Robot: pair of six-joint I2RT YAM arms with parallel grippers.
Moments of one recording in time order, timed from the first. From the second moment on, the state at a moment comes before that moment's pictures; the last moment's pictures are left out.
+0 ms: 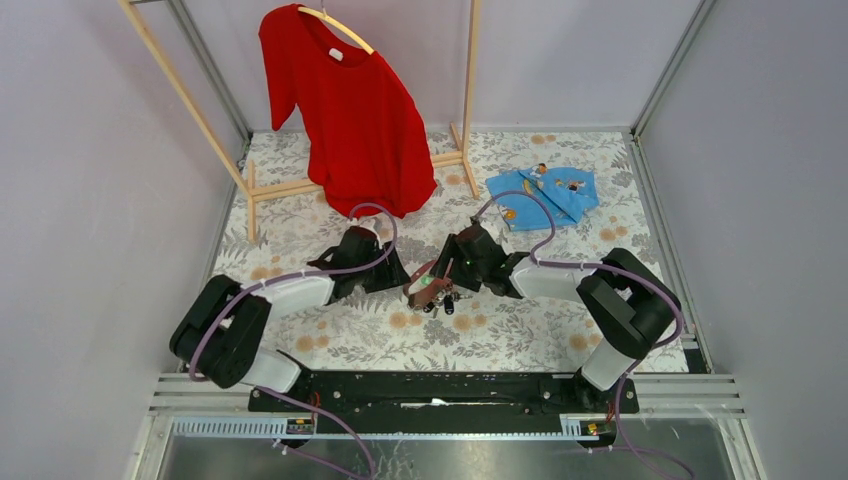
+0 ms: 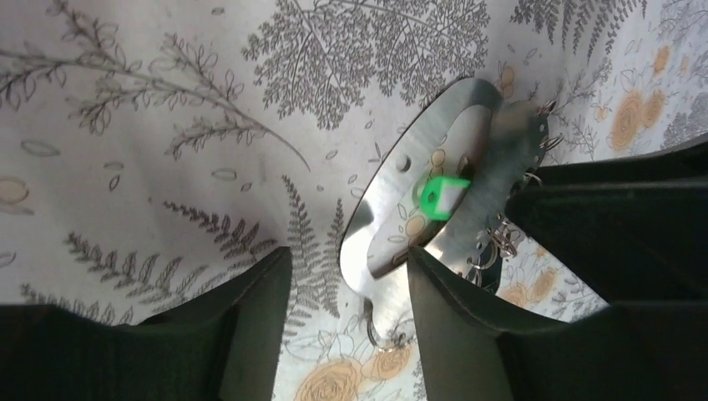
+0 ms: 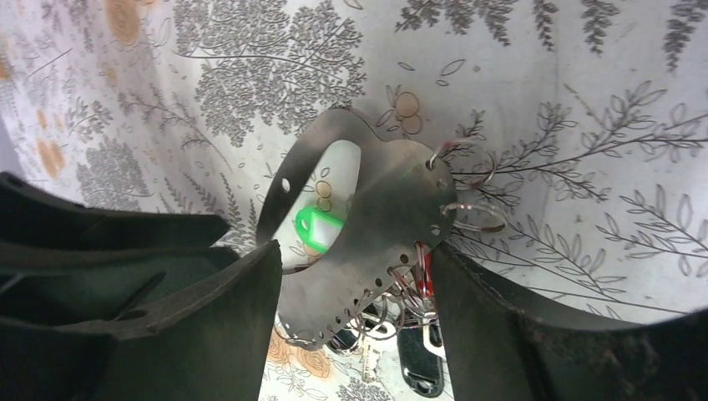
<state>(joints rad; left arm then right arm) -0.53 1.41 0.57 0.01 0.16 -0.72 0.77 1.66 0.79 0.04 0.06 1.00</state>
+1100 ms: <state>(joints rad) -0.52 1.55 0.58 0.21 0.22 -0.74 0.71 1.72 0.59 0.54 -0.28 1.09</state>
